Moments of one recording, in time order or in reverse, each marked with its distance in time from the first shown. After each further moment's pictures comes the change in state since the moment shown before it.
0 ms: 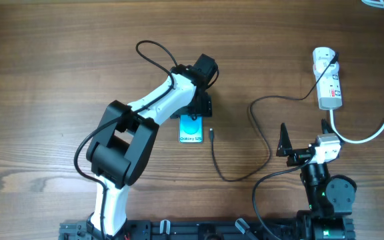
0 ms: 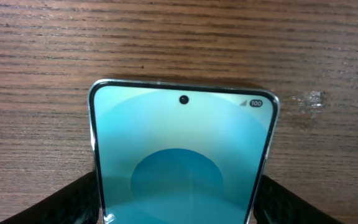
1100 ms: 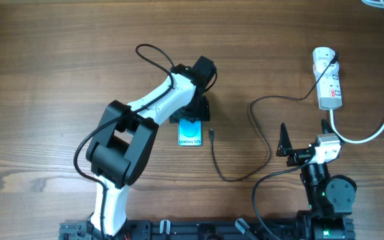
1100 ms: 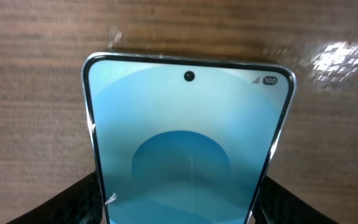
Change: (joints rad) left arm 0.001 -0.001 0.000 -0.083 0.044 -0.005; right arm 0.000 0.000 0.000 0.000 0.000 0.000
